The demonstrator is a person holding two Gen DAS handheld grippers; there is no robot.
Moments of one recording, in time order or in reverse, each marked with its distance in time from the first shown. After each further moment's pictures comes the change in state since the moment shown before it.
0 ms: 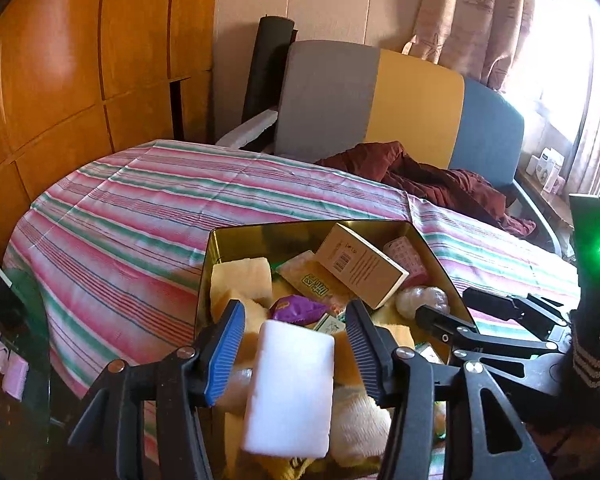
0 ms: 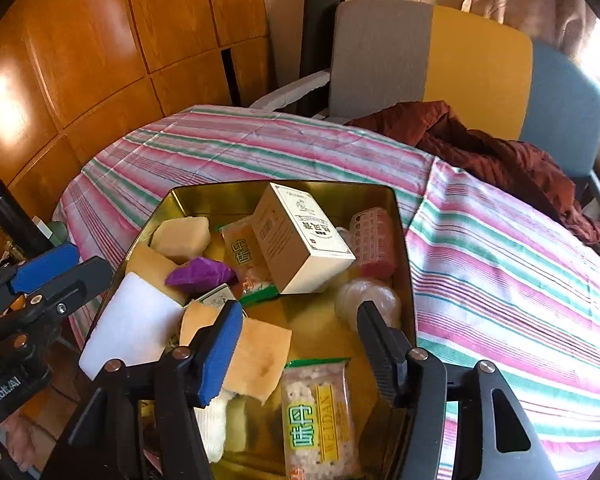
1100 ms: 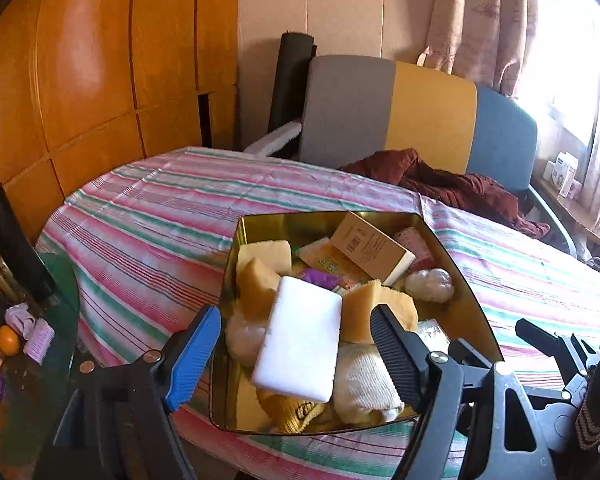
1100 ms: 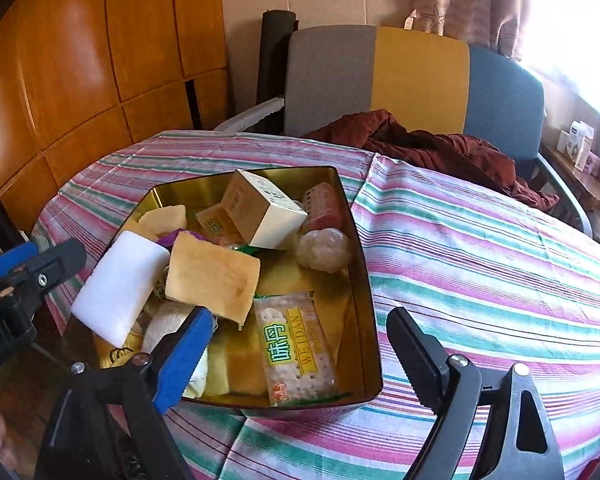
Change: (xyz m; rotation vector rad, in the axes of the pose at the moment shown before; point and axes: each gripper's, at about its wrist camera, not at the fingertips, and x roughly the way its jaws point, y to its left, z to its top) left arm -0.038 -0.013 -0.040 -0.024 -0.068 0.108; right arm -0.040 0.001 -0.069 0.080 -0.106 -0.122
